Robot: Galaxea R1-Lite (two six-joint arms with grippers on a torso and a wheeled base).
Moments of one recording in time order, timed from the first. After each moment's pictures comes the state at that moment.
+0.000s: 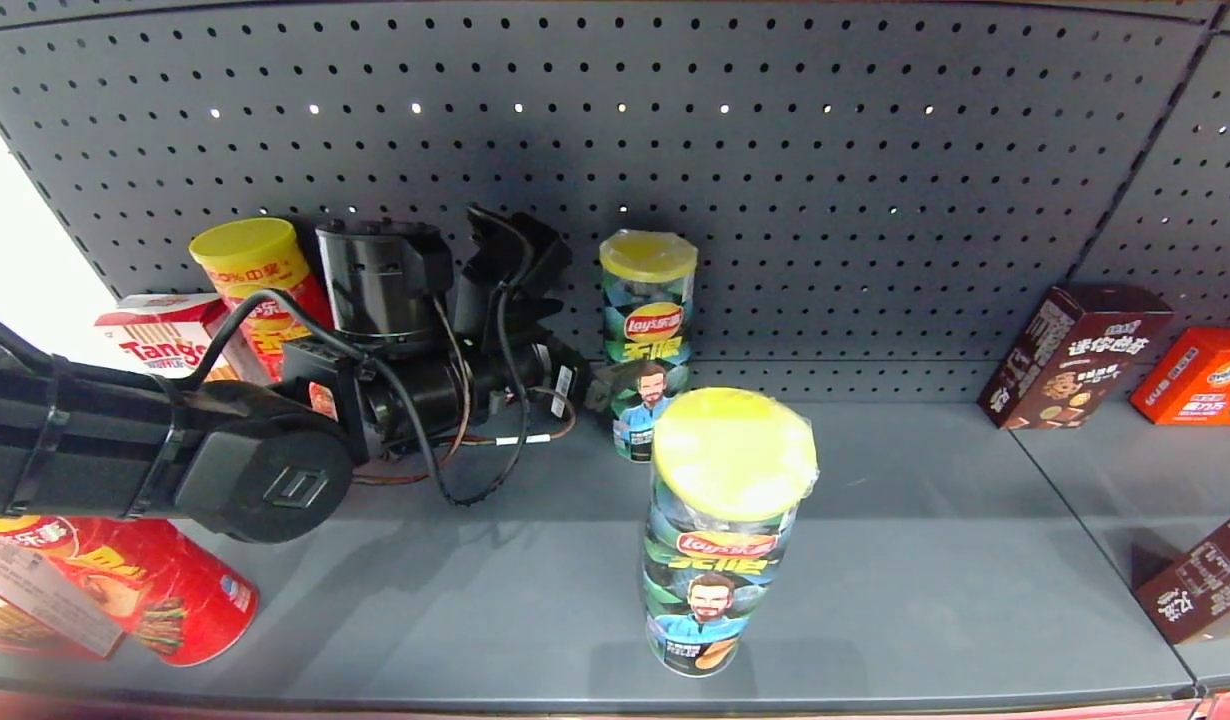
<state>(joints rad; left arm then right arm) -0.48 1.86 -1.10 -0.64 -0.16 0.24 0.30 0.00 0.00 0.00 0.00 -0.01</state>
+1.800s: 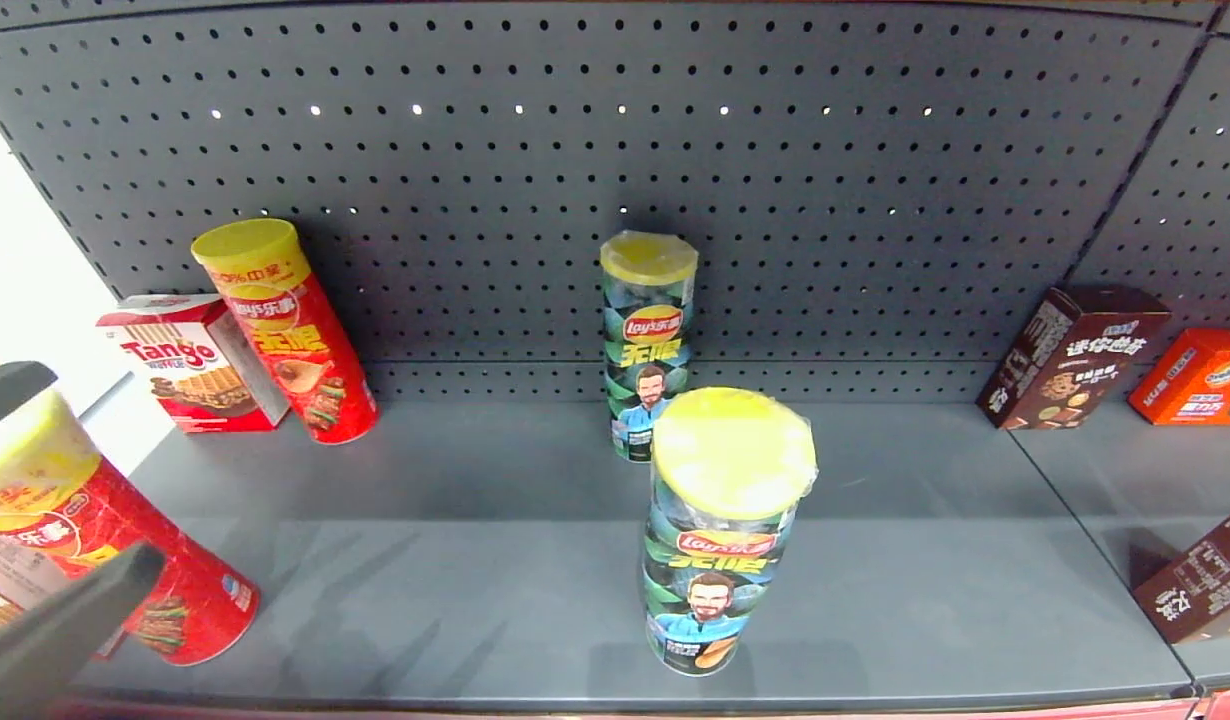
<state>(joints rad) -0.51 0.74 -0.35 -0.64 -0.16 0.14 0.30 0.00 0.00 0.00 0.00 -0.01</state>
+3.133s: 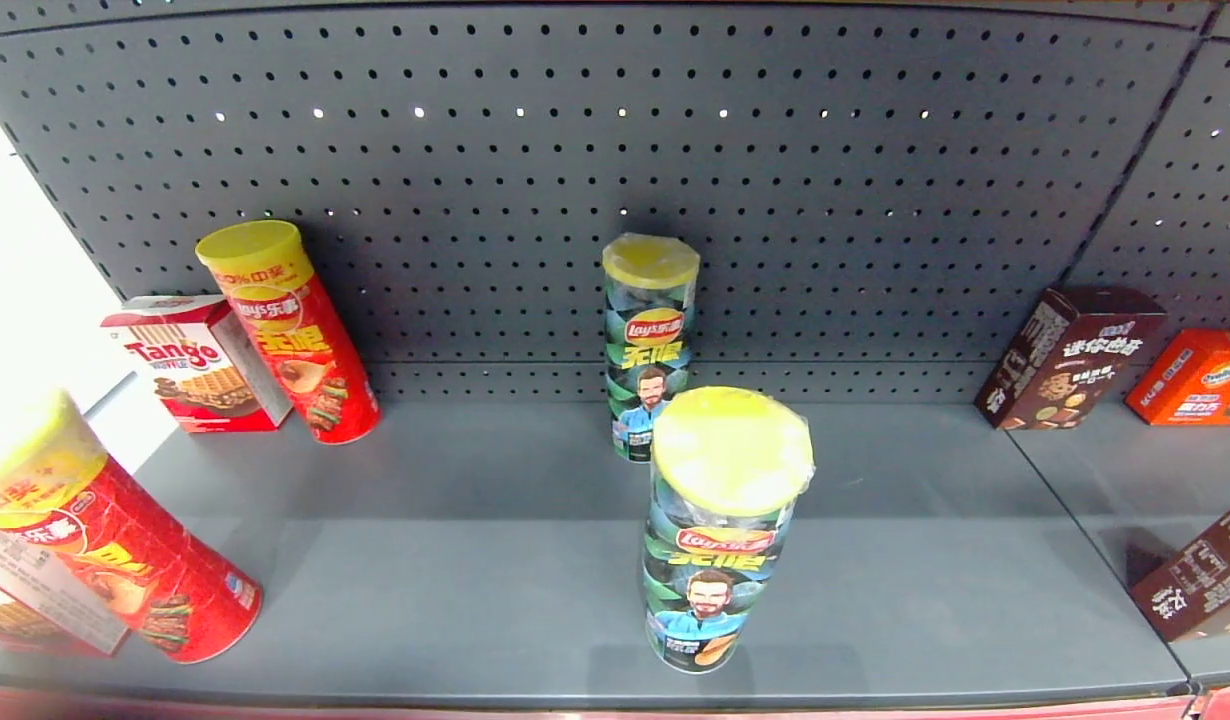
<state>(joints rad) -0.05 0.06 0.00 -0.07 -0.34 0.14 0.30 0.00 0.00 0.00 0.01 -0.01</state>
